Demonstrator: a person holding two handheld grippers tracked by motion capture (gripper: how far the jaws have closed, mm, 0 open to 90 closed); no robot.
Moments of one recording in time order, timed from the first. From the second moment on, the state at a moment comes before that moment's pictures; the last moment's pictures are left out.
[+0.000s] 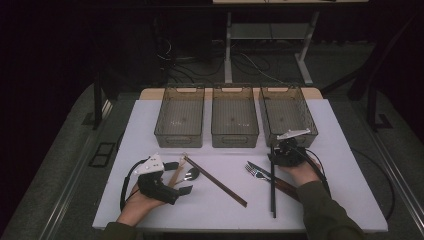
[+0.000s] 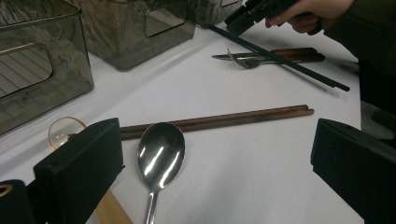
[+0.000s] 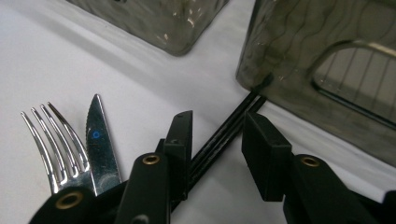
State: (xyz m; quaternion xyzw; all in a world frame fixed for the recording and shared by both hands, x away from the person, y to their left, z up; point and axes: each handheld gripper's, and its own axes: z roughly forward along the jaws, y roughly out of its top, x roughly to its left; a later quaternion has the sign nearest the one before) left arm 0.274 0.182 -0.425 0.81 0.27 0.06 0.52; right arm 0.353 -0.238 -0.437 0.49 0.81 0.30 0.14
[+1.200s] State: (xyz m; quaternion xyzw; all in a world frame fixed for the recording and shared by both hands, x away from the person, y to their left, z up) left arm 0.274 0.181 -0.425 0.81 0.27 0.06 0.52; right arm 0.331 -0.234 -0.433 0.48 0.81 0.30 0.13
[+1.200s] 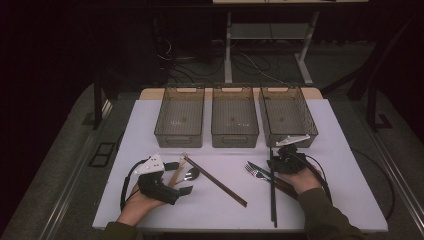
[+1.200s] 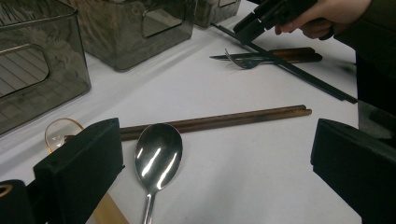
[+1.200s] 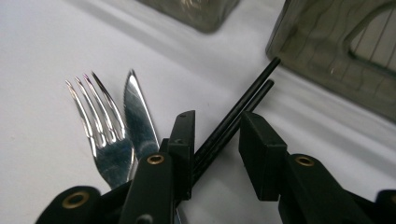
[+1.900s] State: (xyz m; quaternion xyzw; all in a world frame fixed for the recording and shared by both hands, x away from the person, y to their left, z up) left arm 0.274 0.181 -0.425 0.81 0.27 0.06 0.52; right arm 0.336 -0.250 -0.436 0.49 0.81 0.30 0.13
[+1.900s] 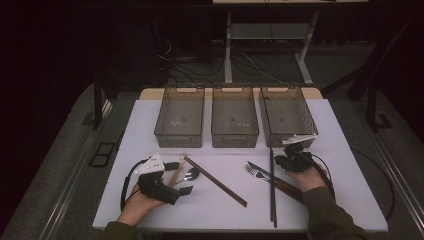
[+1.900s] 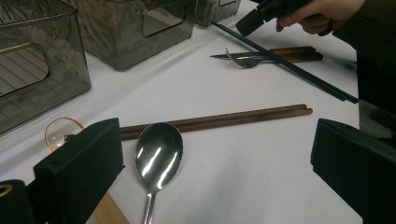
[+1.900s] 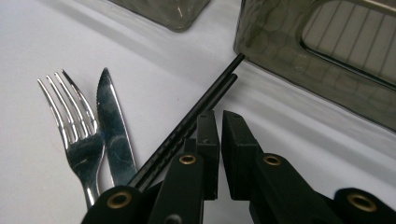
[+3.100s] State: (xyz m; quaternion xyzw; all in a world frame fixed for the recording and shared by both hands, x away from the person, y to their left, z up) left arm 0.274 0.181 -0.425 0.81 0.27 0.06 0.52; right arm 0.337 -0.209 -0.443 0.43 0.84 0.32 0.12
